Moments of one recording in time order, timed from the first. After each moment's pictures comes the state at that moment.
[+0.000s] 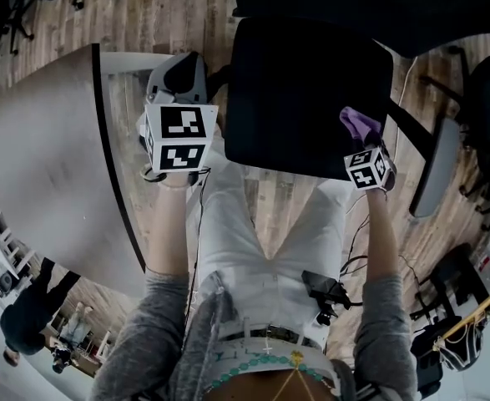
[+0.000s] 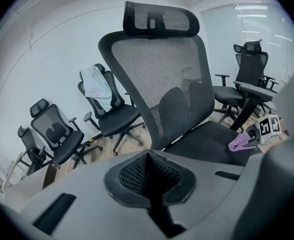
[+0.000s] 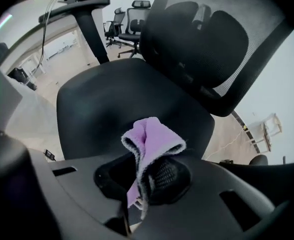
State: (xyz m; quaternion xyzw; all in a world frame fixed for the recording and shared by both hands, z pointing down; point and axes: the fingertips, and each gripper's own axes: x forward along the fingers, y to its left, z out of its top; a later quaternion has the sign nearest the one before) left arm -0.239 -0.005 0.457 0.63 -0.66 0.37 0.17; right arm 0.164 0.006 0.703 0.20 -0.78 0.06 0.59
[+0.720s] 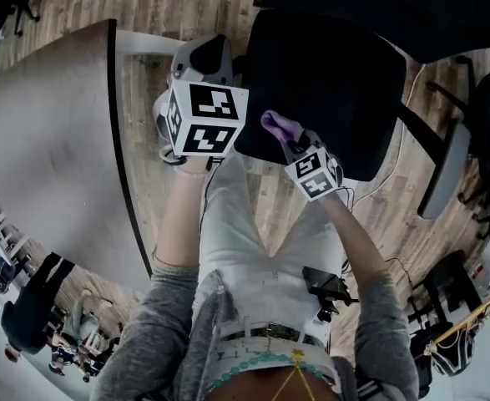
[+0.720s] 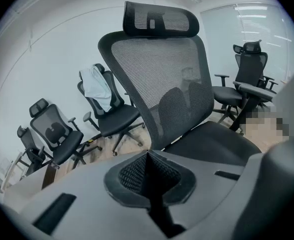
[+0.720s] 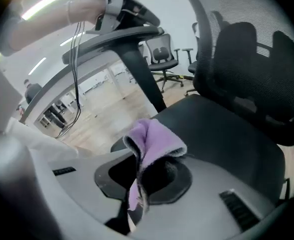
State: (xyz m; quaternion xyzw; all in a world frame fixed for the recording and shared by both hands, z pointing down) left arm -0.236 -0.007 0.456 0.64 -0.66 0.37 0.17; right arm -0.044 0.140 0.652 0.05 -0.88 0.17 0.45
